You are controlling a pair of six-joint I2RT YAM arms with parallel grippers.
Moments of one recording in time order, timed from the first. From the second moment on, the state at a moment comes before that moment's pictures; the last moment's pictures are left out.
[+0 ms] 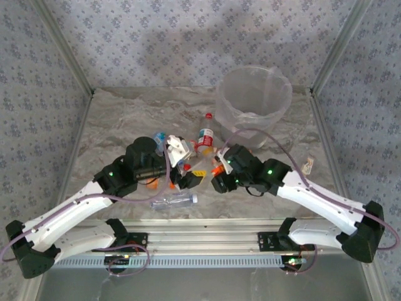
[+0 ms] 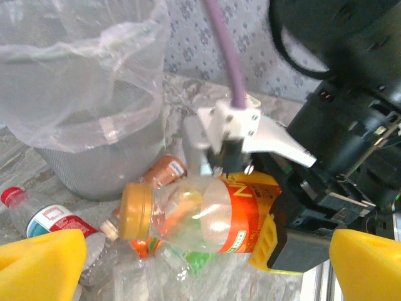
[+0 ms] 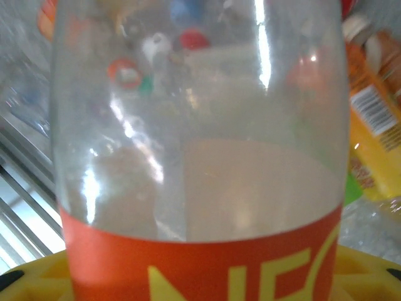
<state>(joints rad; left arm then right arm) -0.89 0.96 0.95 -0.31 0.27 0.06 0.91 1.11 1.00 -0.79 -0.01 0.31</state>
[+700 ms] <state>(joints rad) -0.86 1.00 0.91 0.00 0.29 -0.06 0.59 1.19 1.48 -0.81 0.04 0.20</state>
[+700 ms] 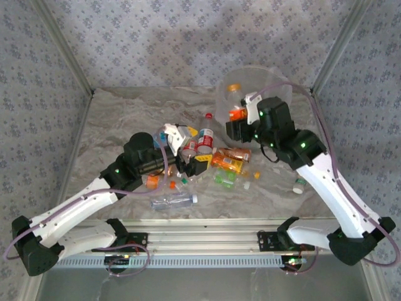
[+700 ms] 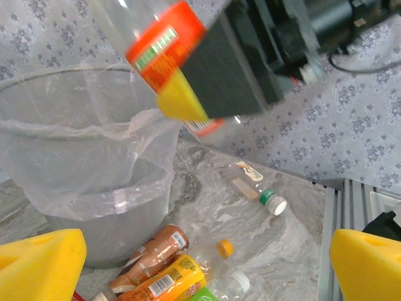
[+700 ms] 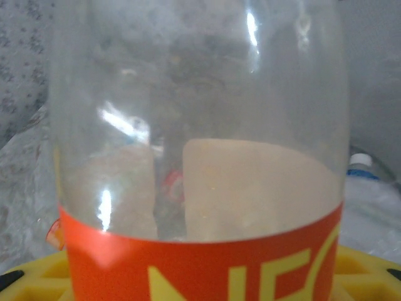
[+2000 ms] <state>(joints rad) -0.89 0.98 0.87 -0.06 0.33 0.02 0.21 2.03 2.15 -1.35 0.08 0.20</state>
